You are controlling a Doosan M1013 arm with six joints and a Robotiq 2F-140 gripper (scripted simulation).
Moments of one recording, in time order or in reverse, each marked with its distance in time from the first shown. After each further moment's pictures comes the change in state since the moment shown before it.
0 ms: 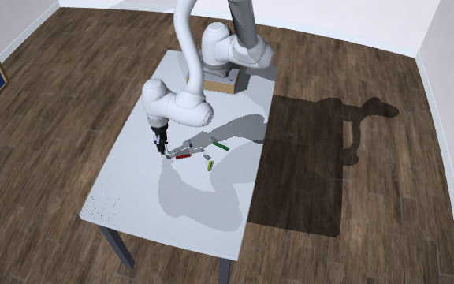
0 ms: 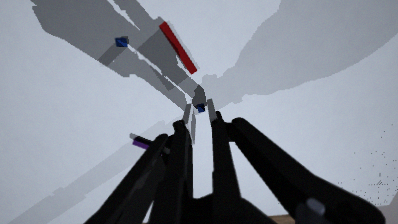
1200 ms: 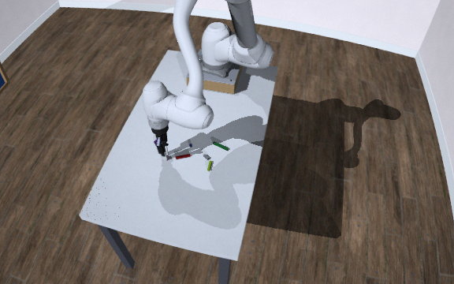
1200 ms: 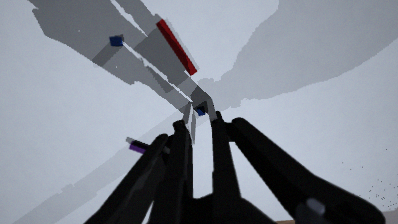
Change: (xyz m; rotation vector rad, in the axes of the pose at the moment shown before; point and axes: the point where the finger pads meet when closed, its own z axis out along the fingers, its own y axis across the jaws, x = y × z) arm 0.000 0.000 0.012 0.000 0.000 0.000
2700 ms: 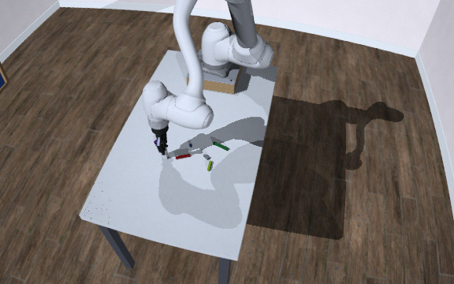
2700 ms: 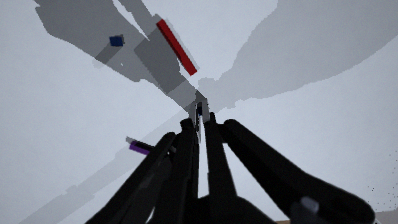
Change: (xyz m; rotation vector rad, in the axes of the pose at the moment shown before) arm 0.000 0.000 0.000 0.000 0.000 0.000
